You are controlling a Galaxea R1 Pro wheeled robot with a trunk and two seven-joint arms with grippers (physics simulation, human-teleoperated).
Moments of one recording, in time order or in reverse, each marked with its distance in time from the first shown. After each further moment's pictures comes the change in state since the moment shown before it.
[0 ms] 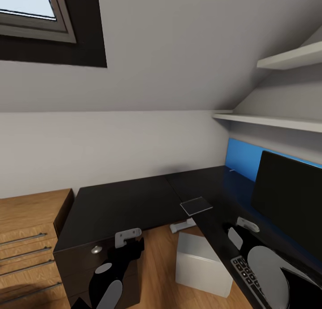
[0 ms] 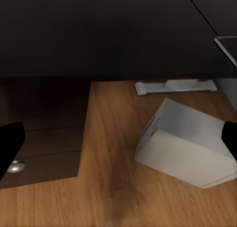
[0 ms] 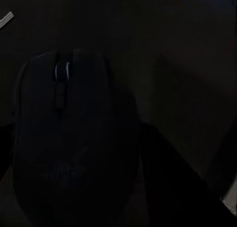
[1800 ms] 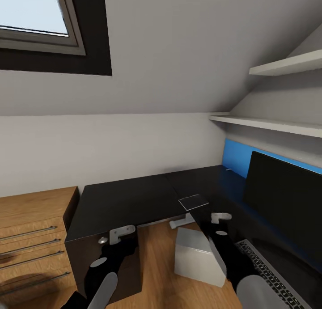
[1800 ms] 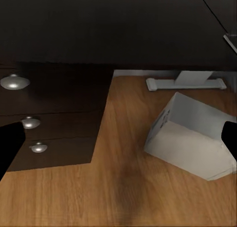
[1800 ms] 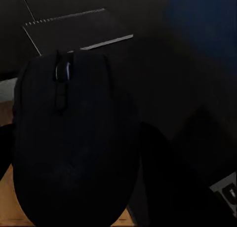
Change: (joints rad) left arm -0.020 0.007 0.063 0.019 -0.001 0.028 -0.006; right arm 0.259 0.104 0.455 -0.505 0.052 0.143 0.053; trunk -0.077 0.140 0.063
